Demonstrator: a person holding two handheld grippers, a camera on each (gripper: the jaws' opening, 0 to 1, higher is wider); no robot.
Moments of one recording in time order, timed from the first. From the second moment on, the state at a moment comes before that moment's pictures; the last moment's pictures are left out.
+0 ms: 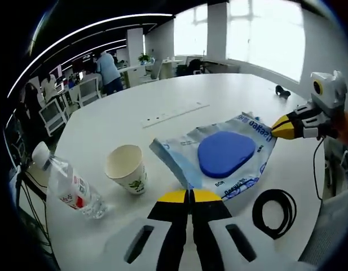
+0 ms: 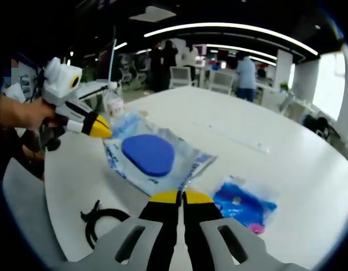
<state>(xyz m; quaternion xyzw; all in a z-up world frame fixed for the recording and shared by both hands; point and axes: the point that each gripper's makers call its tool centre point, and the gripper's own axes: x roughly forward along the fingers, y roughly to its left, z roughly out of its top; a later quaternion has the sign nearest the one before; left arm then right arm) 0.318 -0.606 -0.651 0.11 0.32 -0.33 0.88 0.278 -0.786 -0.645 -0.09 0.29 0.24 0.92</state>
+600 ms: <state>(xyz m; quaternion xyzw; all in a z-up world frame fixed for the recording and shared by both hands) 0.332 -0.608 -0.666 0.10 0.33 -0.33 0.88 0.290 -0.788 -0.662 -0.09 0.30 0.24 0.92</state>
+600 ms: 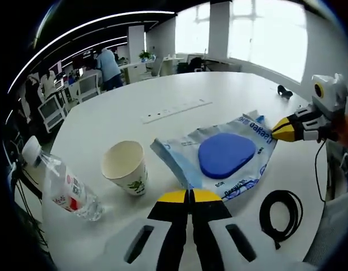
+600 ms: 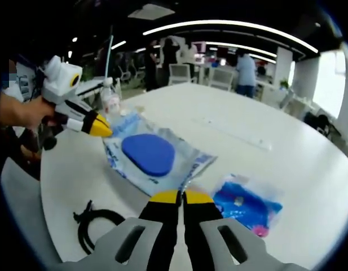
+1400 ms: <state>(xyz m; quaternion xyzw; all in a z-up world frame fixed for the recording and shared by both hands) 0.352 -0.614 -0.686 0.10 0.34 -0.33 0.88 0.310 -0.792 -0.685 -0.09 0.31 0.24 0.92</state>
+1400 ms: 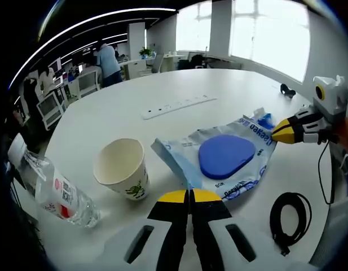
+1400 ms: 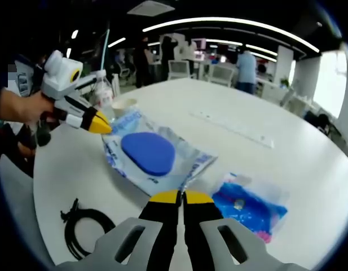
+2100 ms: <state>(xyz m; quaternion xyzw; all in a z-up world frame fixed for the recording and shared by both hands) 0.366 -0.616 -0.711 0.09 0.35 -0.32 0.88 0.326 -0.795 -0.709 -0.11 0.32 0.23 0.91</state>
